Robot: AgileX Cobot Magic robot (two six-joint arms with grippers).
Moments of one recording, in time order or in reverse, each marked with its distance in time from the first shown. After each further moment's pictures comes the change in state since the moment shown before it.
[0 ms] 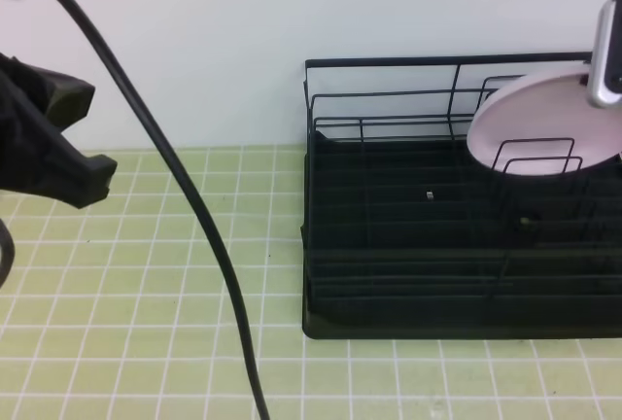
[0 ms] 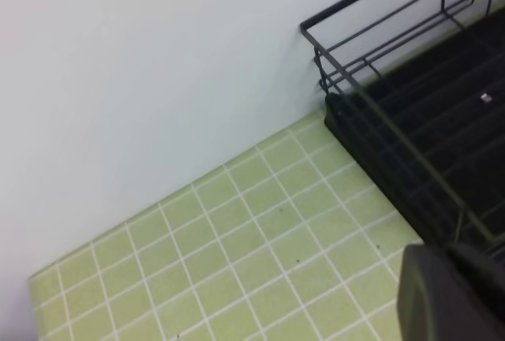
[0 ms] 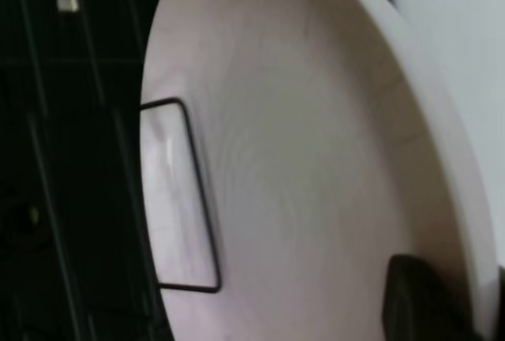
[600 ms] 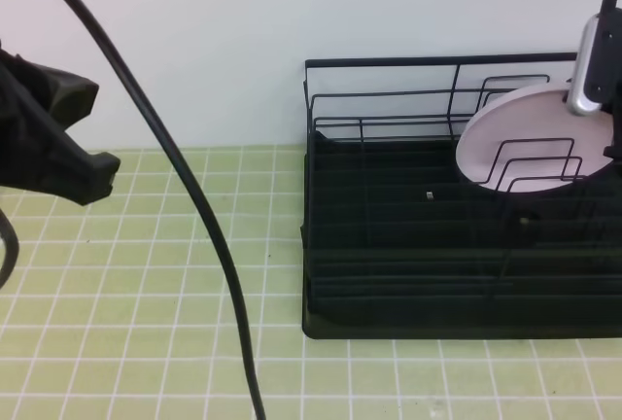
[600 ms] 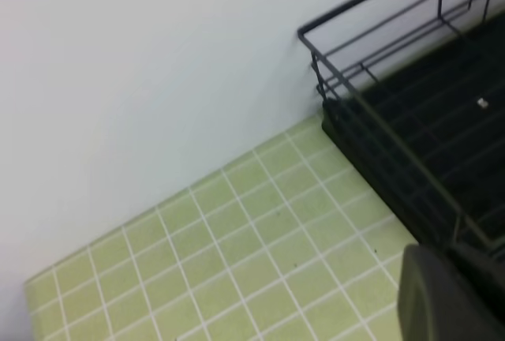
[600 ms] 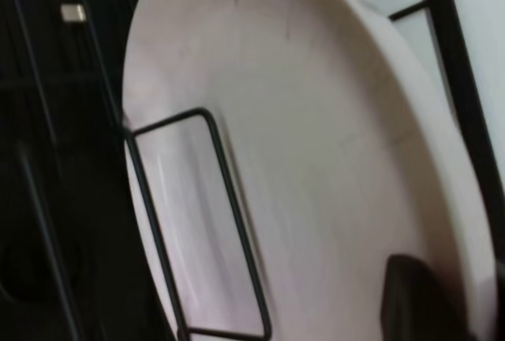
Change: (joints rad) left arm 0.000 0.000 0.000 0.002 -0.014 -0.018; right arm 0.000 0.088 0.000 0.100 -0.040 -0.013
